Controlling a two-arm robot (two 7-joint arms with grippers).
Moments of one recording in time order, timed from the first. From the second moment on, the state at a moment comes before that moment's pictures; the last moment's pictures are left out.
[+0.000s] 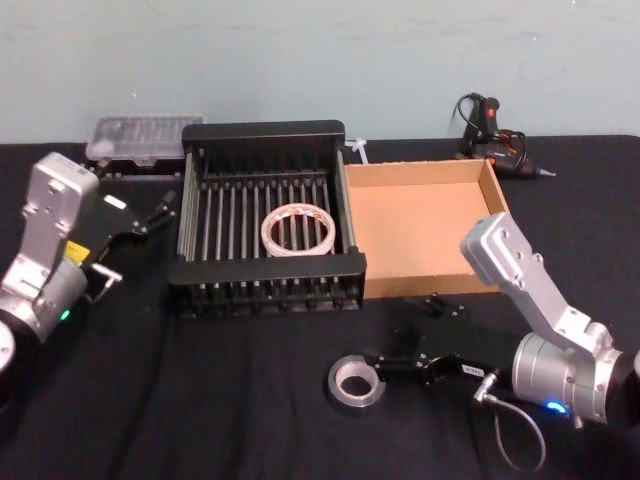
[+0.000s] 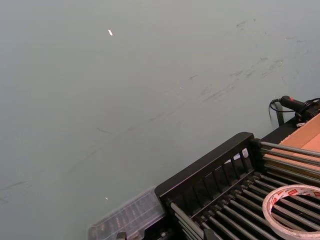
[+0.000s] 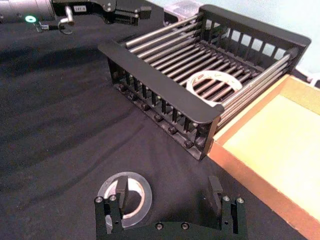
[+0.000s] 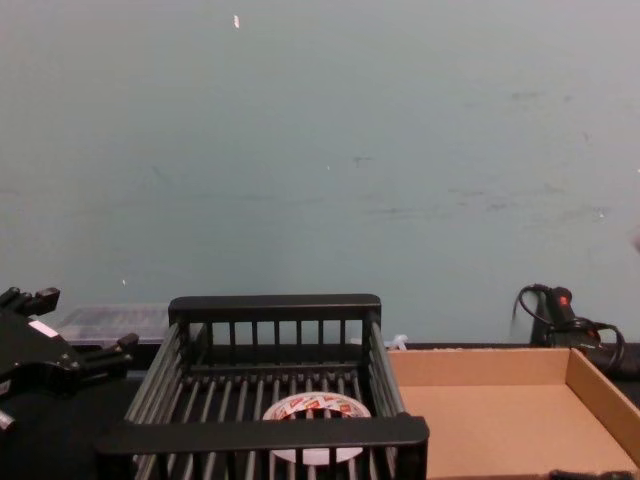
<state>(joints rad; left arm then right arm) -0.20 0.60 0.45 -1.41 -0.25 -0.12 0.03 0.04 0.60 -0.46 -1.80 0.34 0.41 0.43</state>
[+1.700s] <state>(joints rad) -0.20 0.60 0.45 -1.41 -0.25 -0.12 0.03 0.09 0.54 -0.52 -1.70 0.26 0.41 0.46</state>
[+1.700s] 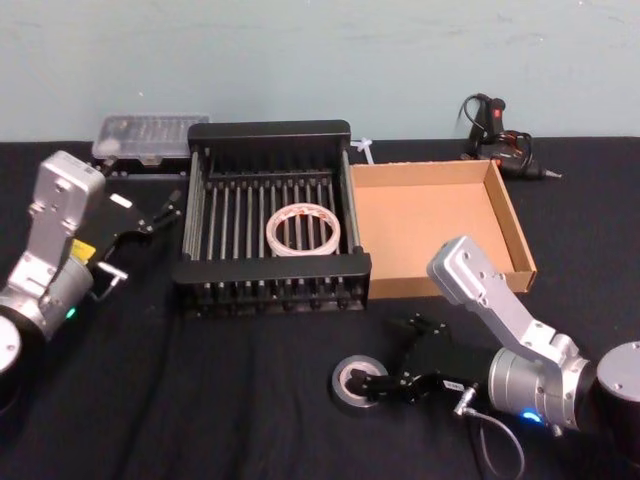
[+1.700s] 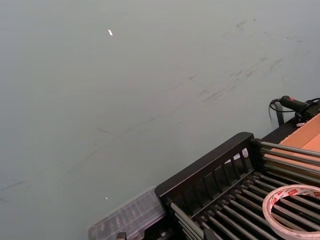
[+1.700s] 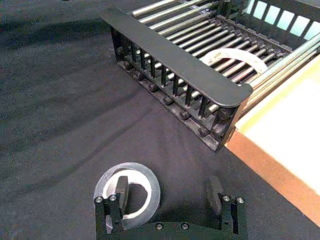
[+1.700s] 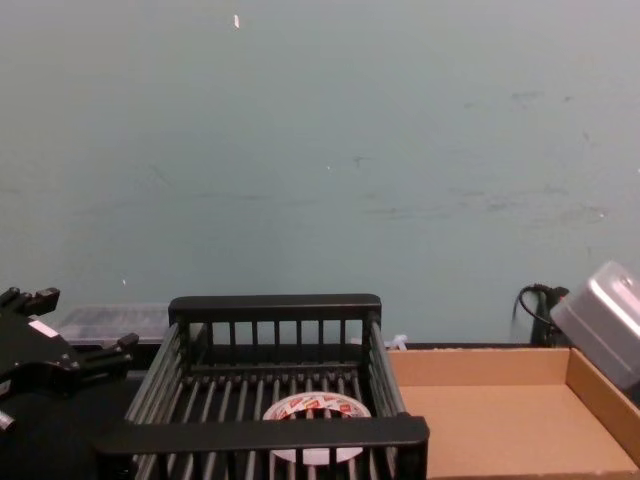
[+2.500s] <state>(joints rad) -0.20 0.60 0.45 -1.41 -0.25 -0.12 0.03 0.11 0.53 -0.52 -1.67 0.25 0.42 0.47</state>
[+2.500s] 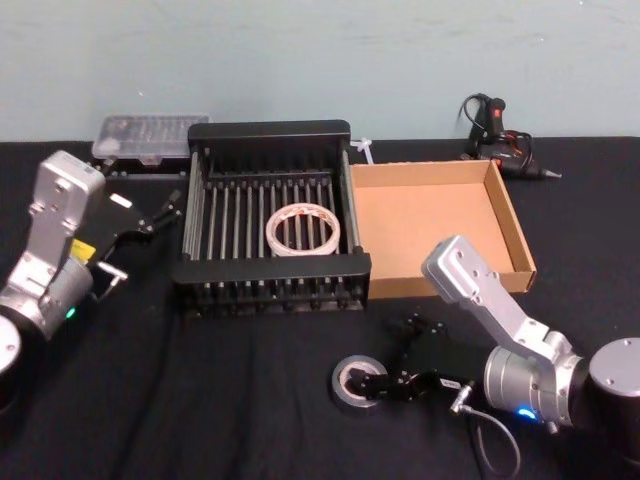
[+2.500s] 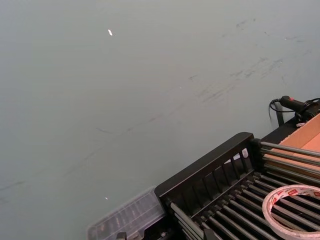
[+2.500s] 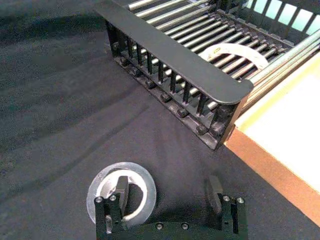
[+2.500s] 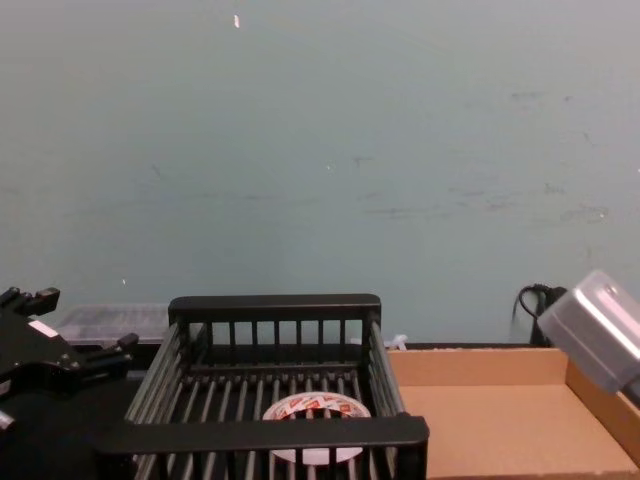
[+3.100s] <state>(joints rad) -0.20 0.60 0.45 -1.41 -0.25 -0.12 0.03 0.11 0.53 -0.52 -1.67 0.25 0.42 0.47</state>
